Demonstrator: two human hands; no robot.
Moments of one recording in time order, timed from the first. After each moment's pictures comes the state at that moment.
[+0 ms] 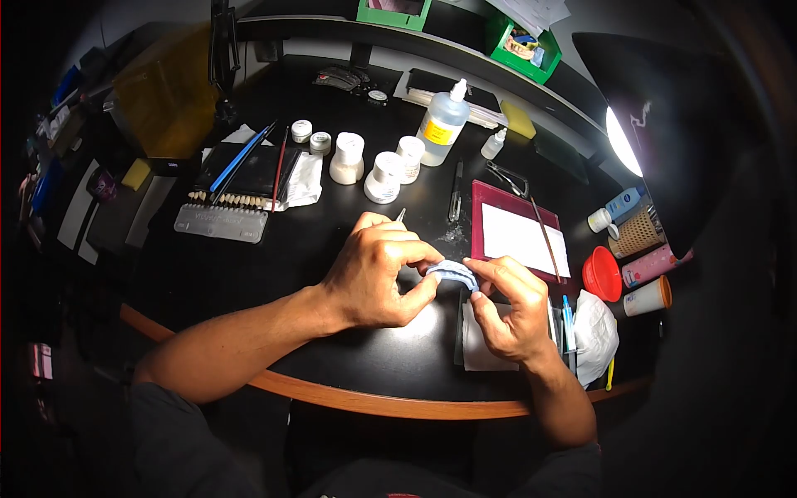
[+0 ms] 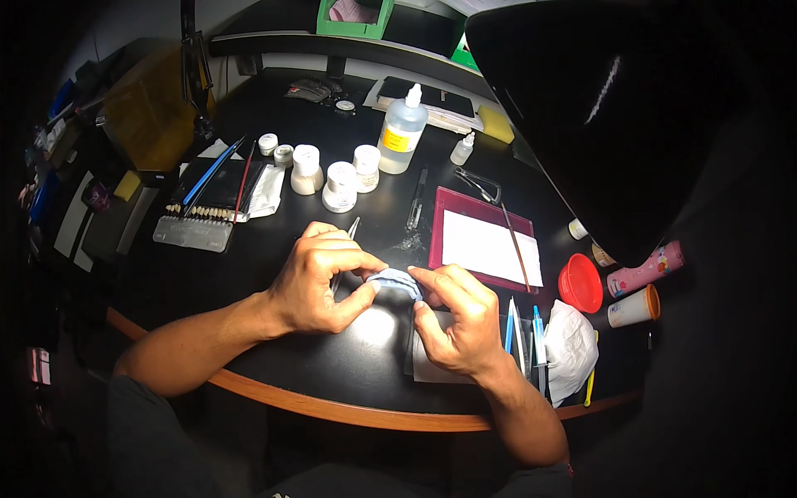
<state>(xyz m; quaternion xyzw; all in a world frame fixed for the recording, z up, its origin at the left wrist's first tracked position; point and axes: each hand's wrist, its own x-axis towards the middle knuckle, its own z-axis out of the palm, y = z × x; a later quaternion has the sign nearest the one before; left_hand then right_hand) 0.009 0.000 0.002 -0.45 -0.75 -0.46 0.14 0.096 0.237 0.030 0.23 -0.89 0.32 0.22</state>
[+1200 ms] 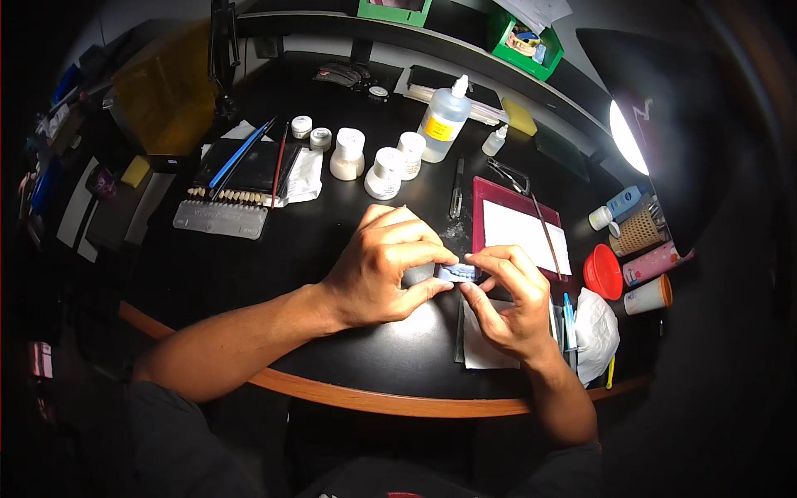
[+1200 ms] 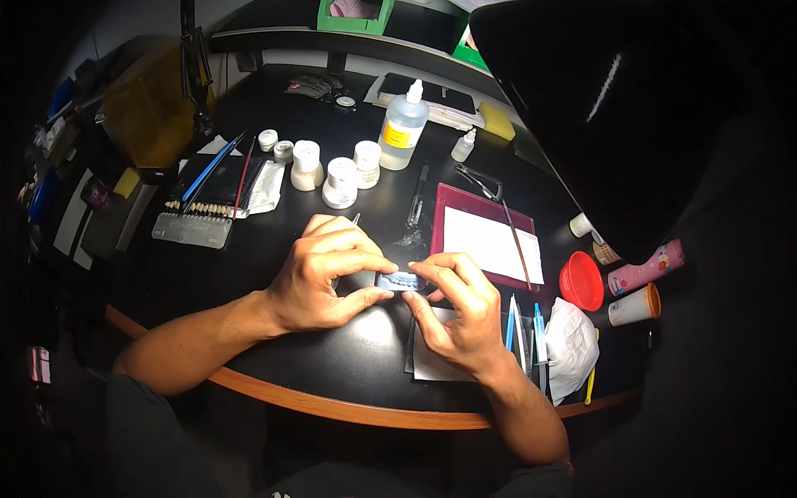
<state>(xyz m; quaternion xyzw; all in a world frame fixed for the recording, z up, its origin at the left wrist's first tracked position) 0.008 0.003 0.001 -0.48 -0.72 -0.46 0.20 0.094 0.235 0.026 0.22 -0.89 0.32 0.23</state>
